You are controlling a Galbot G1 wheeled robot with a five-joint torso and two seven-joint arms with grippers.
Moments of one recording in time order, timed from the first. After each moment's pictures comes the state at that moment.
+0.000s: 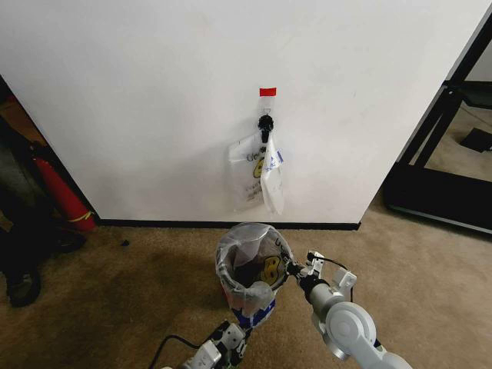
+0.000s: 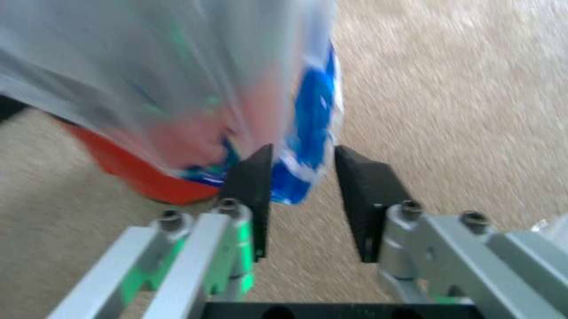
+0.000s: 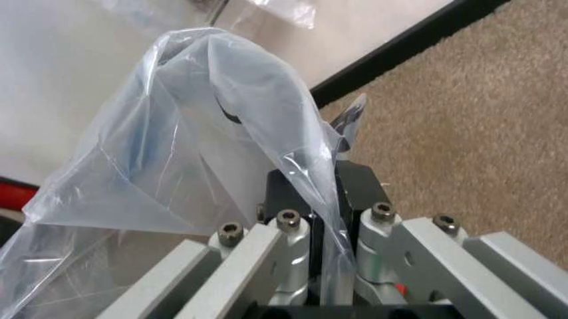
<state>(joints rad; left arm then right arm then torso) 1.29 -0.73 0.32 -2.07 -0.35 0.28 -0.24 -1.26 1.13 0.14 1.90 1.17 -0.18 0.37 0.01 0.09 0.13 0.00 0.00</state>
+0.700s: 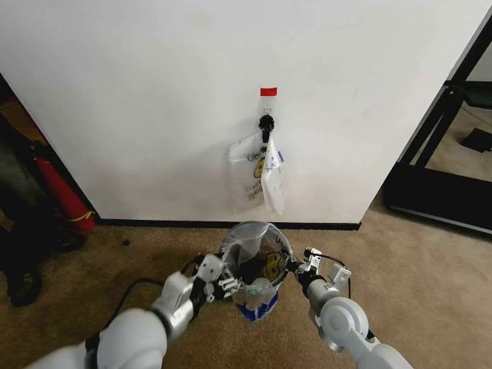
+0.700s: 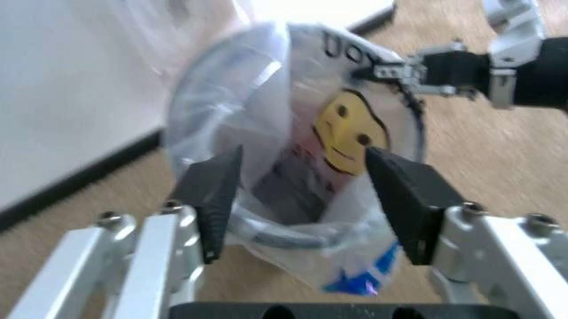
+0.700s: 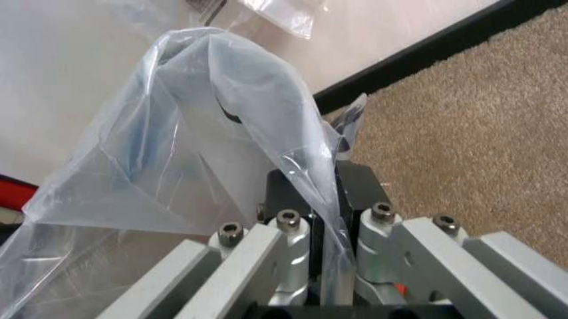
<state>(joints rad) 0.90 -0.63 0.27 -2.36 -0.97 0.65 -0.52 -1.22 1.13 0.11 1.86 1.08 -0.16 0.36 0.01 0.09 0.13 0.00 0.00</state>
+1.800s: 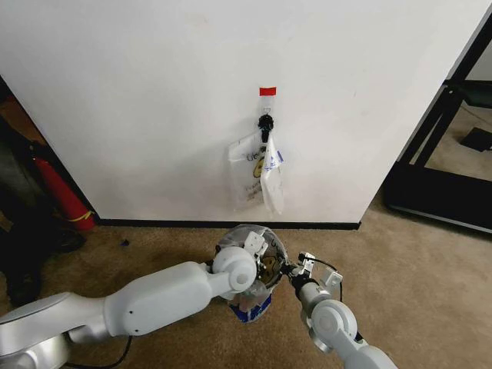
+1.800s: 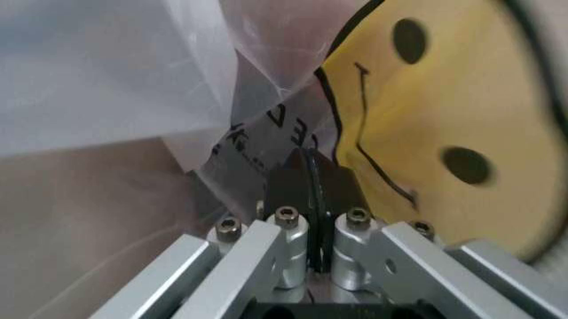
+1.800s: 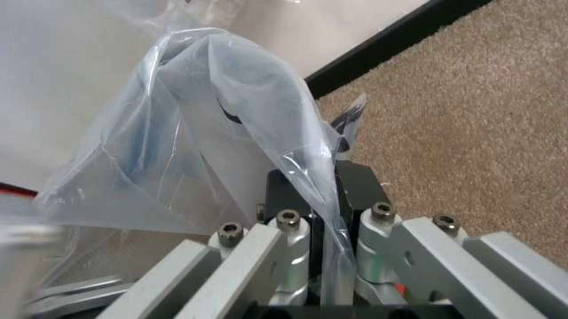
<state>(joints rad) 0.35 -1.11 0.80 -1.63 -1.38 0.74 -0.84 -1.22 1.19 0.10 1.79 1.09 -0.15 0.33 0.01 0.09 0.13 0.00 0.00</state>
